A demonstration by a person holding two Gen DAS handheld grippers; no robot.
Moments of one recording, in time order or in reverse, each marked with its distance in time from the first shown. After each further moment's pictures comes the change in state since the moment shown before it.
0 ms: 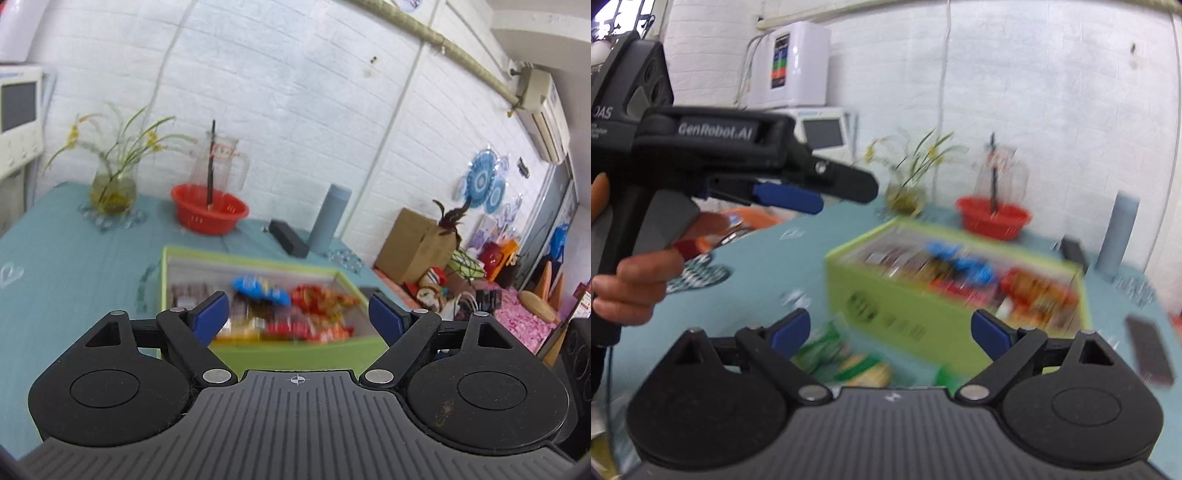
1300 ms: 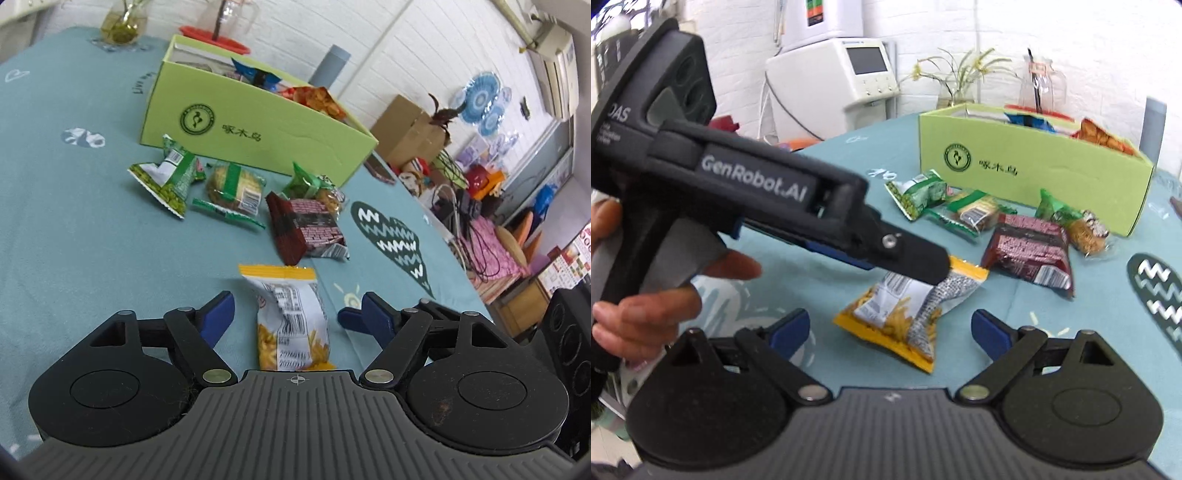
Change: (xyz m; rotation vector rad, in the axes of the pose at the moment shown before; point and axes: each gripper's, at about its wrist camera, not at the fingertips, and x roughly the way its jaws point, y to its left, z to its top) left arm -0.021 -0.004 -0.130 -0.138 0.350 -0.076; right arm -0.032 0.073 -0.099 0.072 0.168 0.092
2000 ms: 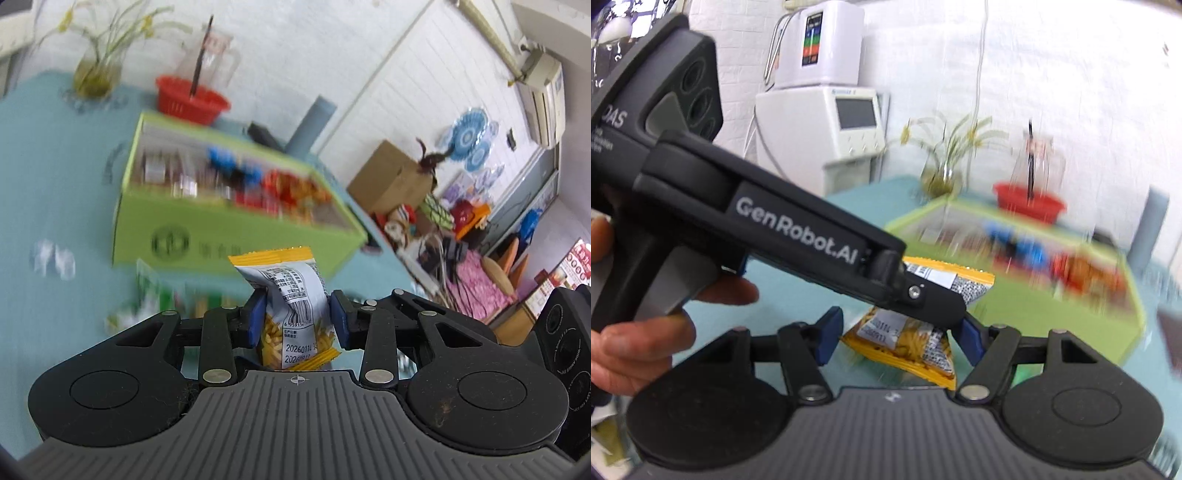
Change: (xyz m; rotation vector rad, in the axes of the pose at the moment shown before) left arm 0.008 -0.002 0.113 0.032 -0.121 -0.047; right arm 0.035 -0.041 0.120 -0.149 -0.156 -0.079
